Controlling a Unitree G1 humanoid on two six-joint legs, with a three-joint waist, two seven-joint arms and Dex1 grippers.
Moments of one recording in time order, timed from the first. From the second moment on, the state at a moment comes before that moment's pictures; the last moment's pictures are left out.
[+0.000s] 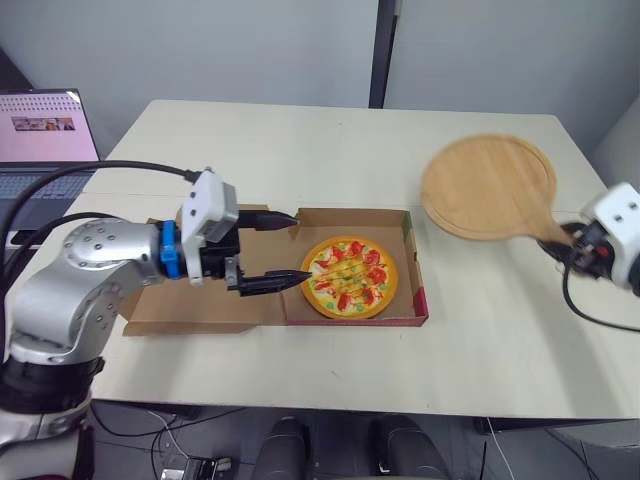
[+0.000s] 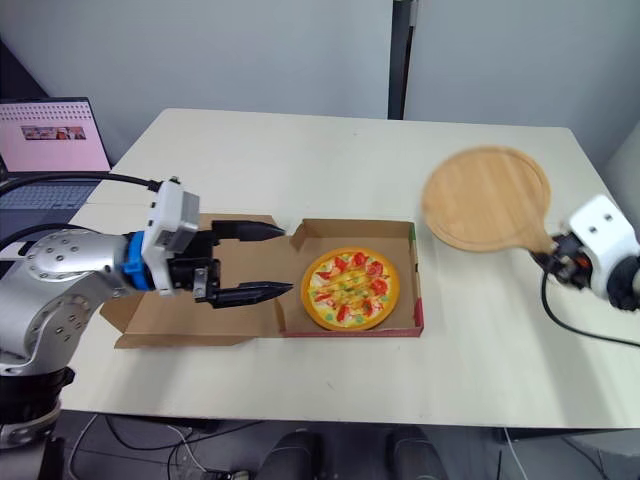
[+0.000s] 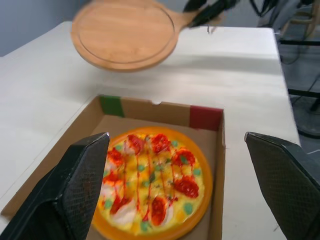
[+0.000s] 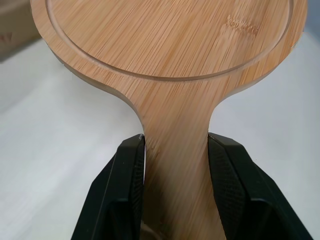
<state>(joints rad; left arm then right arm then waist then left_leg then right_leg) -0.50 0.83 0.05 -0.35 -0.67 0.62 -1.08 -0.07 -0.91 -0.46 -0.40 0.21 0.90 0.81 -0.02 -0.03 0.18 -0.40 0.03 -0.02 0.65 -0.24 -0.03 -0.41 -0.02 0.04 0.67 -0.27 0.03</state>
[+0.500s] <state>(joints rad) -0.65 0.67 -0.08 -0.21 -0.61 0.53 -1.18 0.15 -0.62 -0.51 -0.59 0.23 1.05 0.57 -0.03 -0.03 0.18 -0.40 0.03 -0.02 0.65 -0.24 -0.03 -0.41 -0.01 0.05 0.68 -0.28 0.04</state>
